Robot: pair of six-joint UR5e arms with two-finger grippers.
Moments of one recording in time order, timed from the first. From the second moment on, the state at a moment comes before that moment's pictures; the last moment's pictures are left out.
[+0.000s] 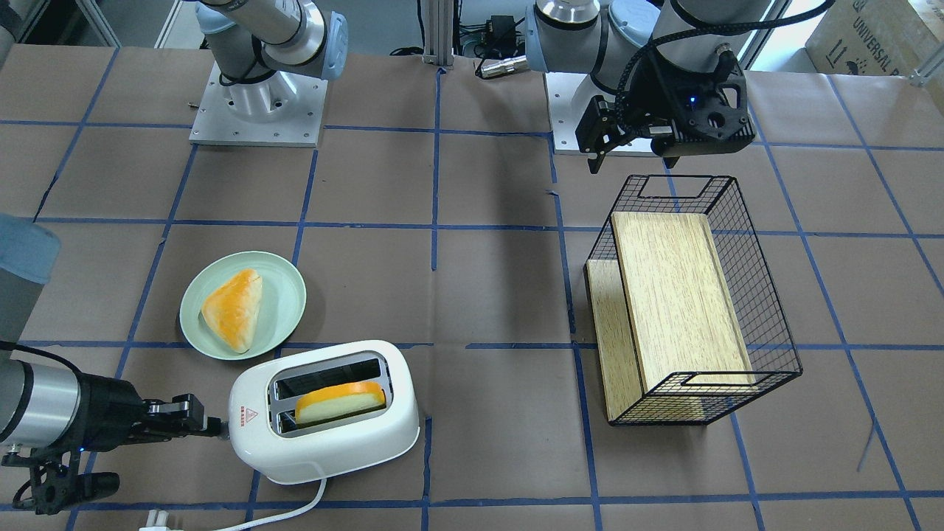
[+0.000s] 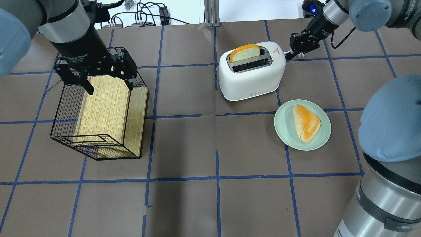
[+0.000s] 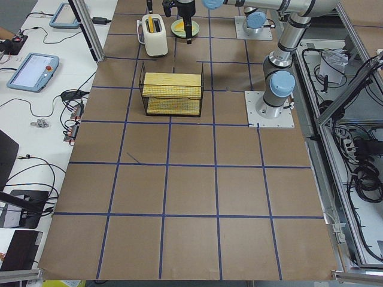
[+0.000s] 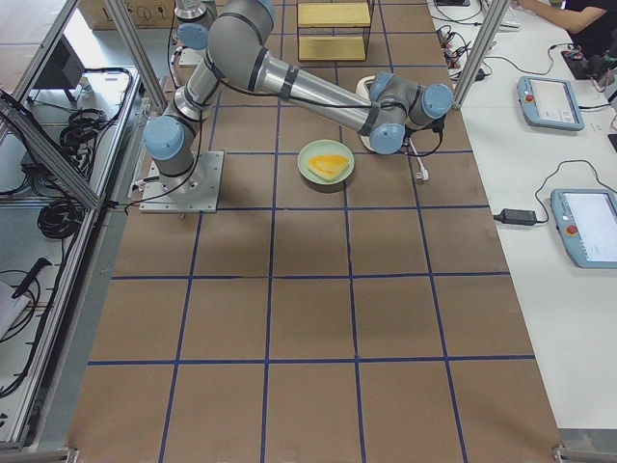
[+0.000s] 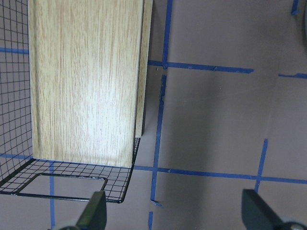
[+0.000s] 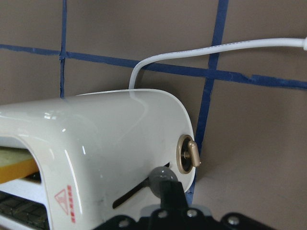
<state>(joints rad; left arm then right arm) -1.60 -1.56 -1.52 -1.70 1.58 -0.13 1.34 -0.92 1.24 -1.67 -1.09 -0.44</state>
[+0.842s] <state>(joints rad) -1.60 -1.56 -1.52 -1.70 1.58 -0.13 1.34 -0.89 1.23 -1.68 -1.09 -0.44</state>
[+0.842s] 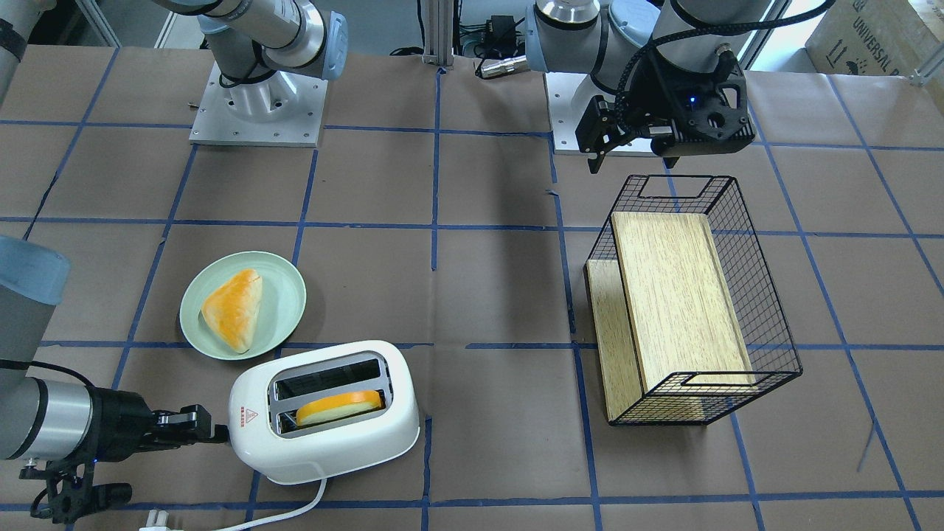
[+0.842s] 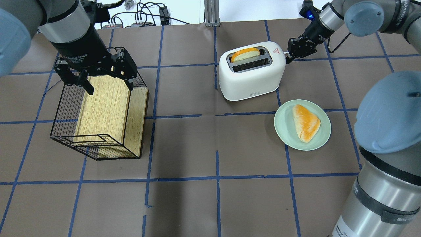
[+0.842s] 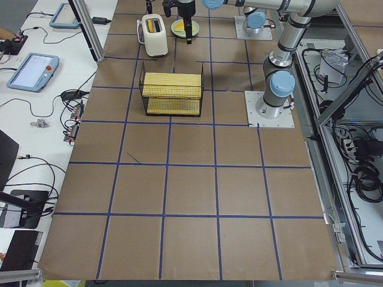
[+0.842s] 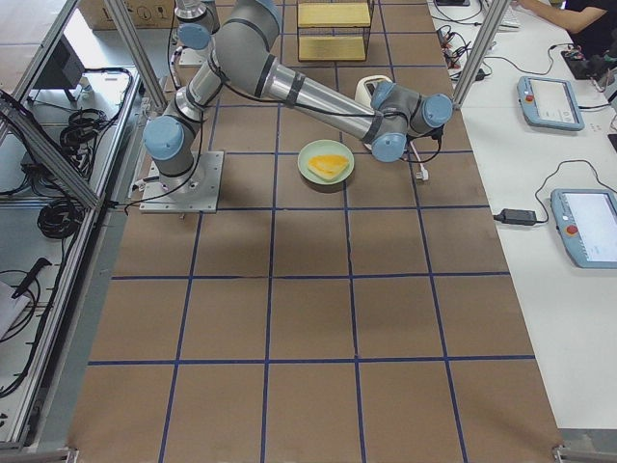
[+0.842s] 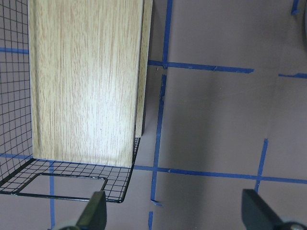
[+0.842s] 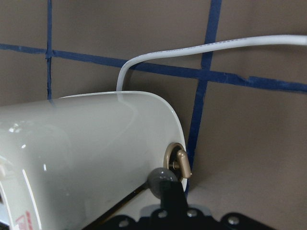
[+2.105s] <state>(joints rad) -1.60 -1.56 -1.52 -1.70 1.58 -0.13 1.58 -1.18 1.16 -1.62 -1.66 -0.24</state>
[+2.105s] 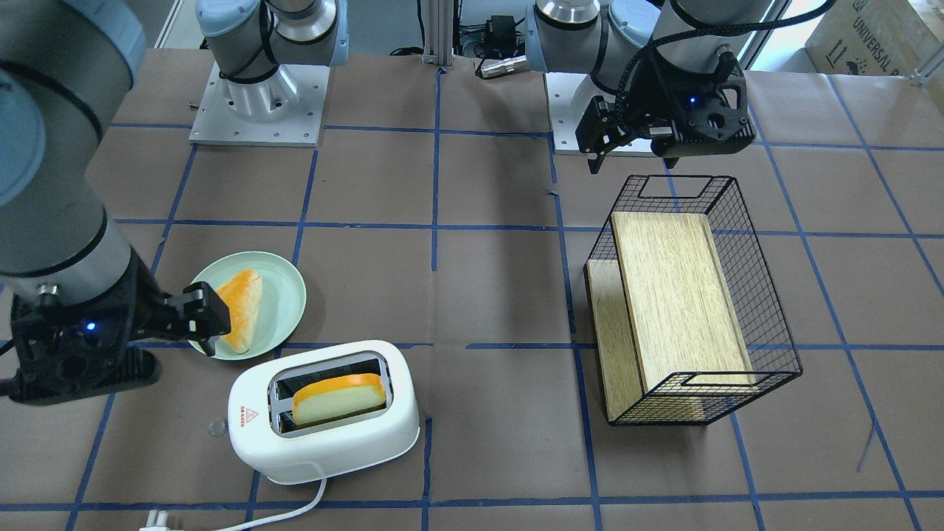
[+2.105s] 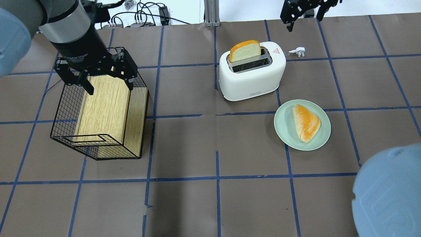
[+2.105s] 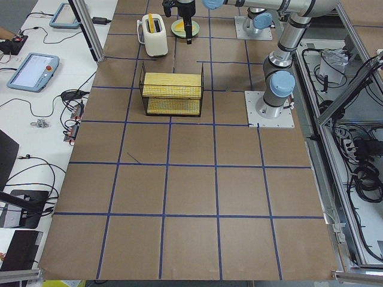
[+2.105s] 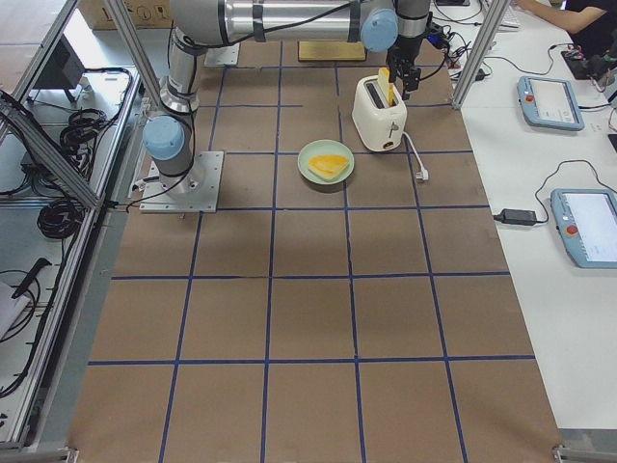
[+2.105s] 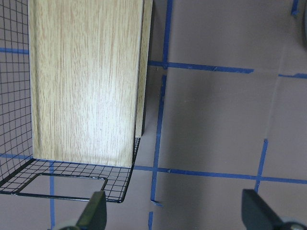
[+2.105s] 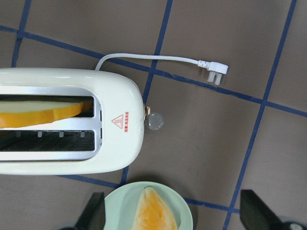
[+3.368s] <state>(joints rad) -1.60 -1.56 -1.52 -1.70 1.58 -0.13 1.59 -1.50 1.49 -1.60 -1.61 -0.11</state>
